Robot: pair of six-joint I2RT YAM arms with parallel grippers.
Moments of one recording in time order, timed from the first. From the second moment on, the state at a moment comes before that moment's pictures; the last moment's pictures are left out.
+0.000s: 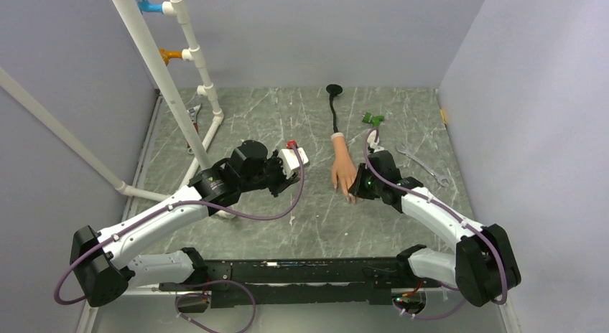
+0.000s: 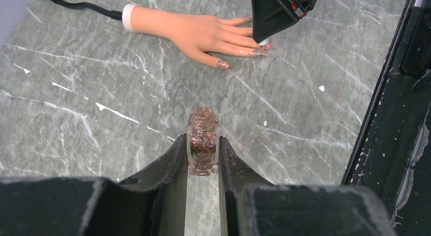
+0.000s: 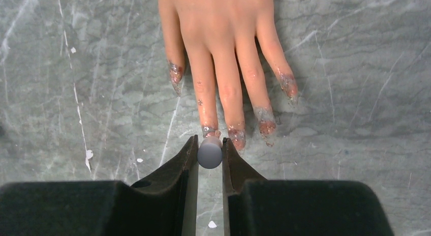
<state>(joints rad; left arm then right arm) -0.86 1.13 0.98 -0.30 0.18 0.25 0.41 1.16 0.60 -0.30 -0.04 0.54</state>
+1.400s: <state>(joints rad) -0.87 1.13 0.98 -0.30 0.18 0.25 0.41 1.14 0.57 -0.29 -0.06 0.57</state>
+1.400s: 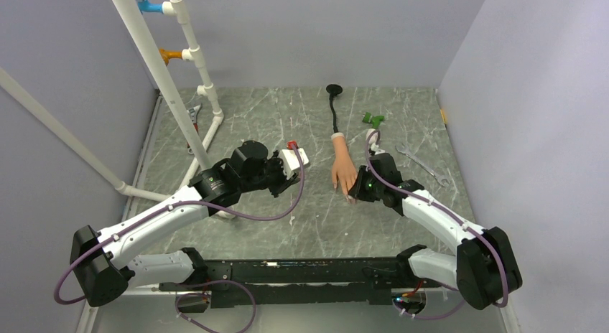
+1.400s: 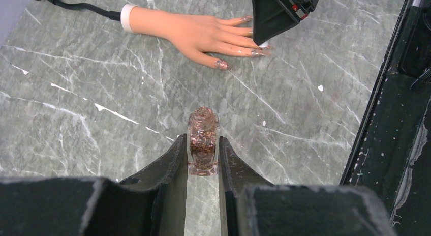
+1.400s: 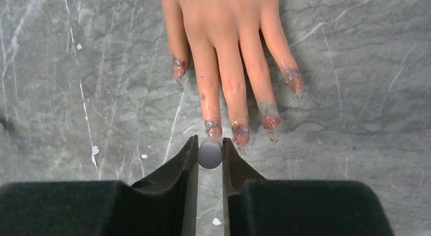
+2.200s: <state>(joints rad) -0.87 1.13 0.98 -0.30 0.18 0.25 0.40 1.19 0.62 -0.28 -0.05 0.55</state>
